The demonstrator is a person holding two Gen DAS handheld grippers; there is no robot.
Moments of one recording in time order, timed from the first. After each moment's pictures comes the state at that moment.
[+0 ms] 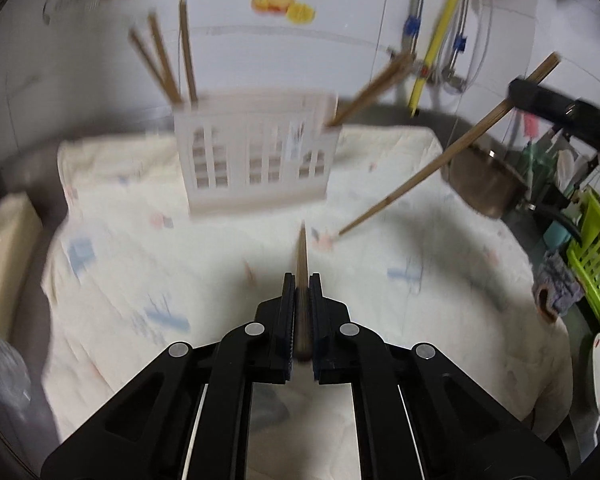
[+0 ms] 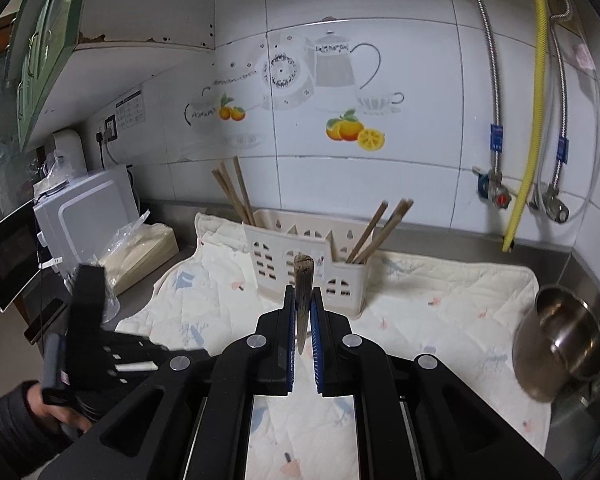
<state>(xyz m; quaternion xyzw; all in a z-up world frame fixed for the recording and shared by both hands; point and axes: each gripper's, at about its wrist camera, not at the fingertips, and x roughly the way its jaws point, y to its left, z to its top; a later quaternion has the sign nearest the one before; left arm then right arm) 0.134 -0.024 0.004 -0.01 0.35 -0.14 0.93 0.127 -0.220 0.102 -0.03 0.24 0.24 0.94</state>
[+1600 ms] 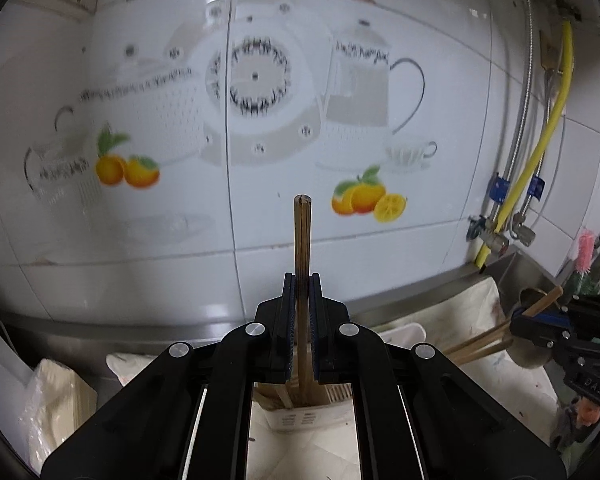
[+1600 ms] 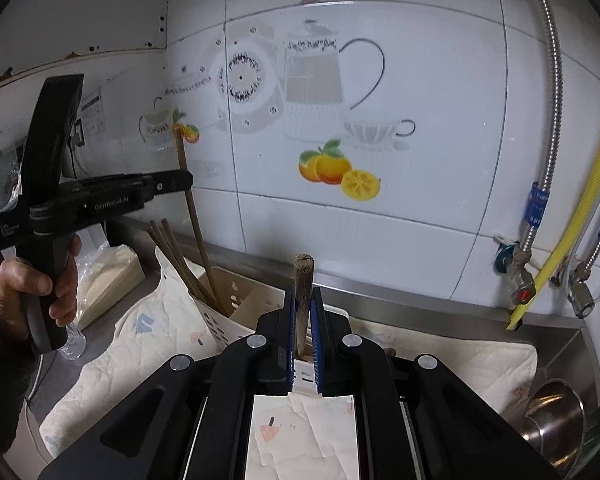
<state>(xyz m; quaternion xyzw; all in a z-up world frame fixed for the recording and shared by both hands) 0.302 0.018 0.149 -0.01 0.26 -0.08 0.96 0.267 -0.196 0.141 -0.06 0.27 0.24 0.93</state>
